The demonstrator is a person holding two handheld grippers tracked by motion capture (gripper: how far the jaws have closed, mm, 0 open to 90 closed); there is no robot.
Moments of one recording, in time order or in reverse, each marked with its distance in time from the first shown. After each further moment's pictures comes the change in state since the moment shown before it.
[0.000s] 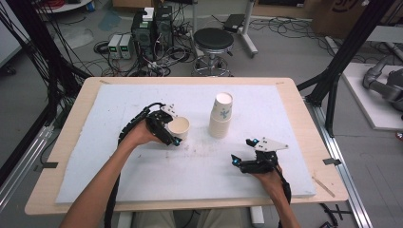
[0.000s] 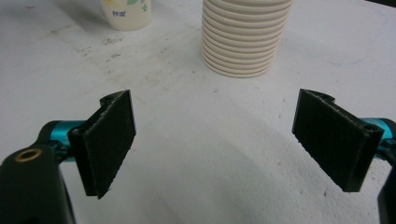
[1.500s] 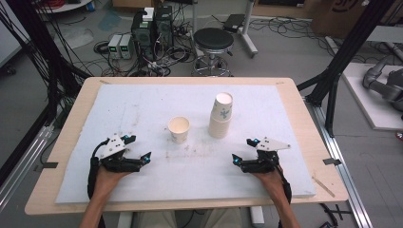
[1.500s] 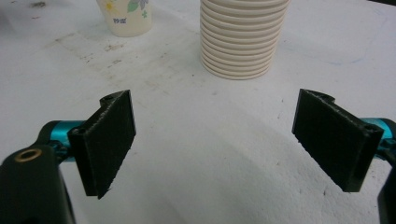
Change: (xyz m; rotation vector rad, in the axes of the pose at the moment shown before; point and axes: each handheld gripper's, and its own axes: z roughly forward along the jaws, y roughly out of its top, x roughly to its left) left arm -0.076 -0.141 -0.051 -0.534 0.388 -0.199; right arm -0.003 -0.001 -0.002 -0.020 0.015 0.027
